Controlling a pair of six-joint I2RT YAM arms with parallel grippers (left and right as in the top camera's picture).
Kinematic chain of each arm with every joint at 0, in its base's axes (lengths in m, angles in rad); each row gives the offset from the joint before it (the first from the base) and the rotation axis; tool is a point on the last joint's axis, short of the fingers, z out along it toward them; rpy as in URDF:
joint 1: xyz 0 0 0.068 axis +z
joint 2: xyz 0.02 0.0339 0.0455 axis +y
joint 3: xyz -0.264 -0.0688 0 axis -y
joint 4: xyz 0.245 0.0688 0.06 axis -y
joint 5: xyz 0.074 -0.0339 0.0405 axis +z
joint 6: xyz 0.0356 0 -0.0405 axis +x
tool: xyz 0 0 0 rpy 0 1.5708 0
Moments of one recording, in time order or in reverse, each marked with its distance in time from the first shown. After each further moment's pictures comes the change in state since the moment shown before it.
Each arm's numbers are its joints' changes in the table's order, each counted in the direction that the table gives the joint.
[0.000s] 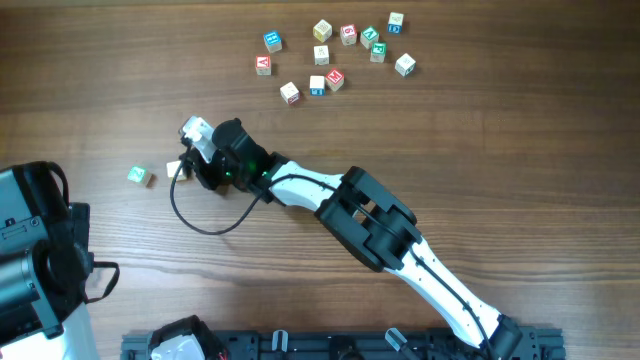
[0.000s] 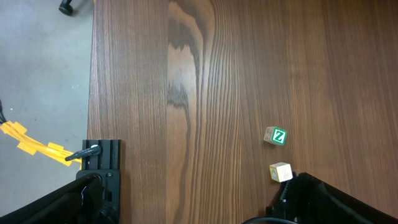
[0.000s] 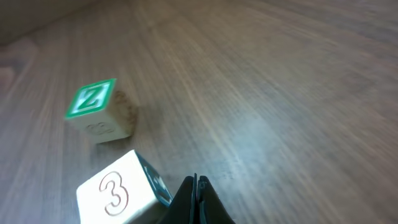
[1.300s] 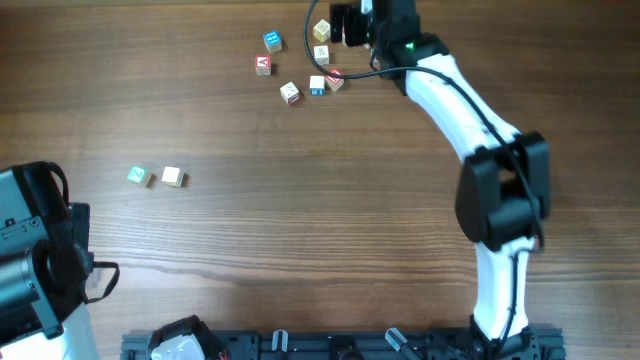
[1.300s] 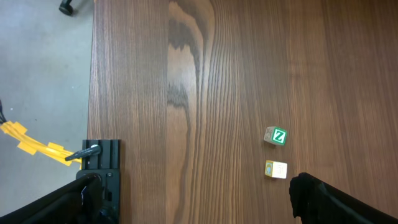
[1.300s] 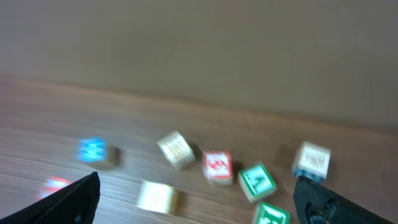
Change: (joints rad) left arm 0.000 0.000 0.000 0.000 0.000 0.000; right arm -0.560 -0.389 0.022 -0.558 -0.425 0.007
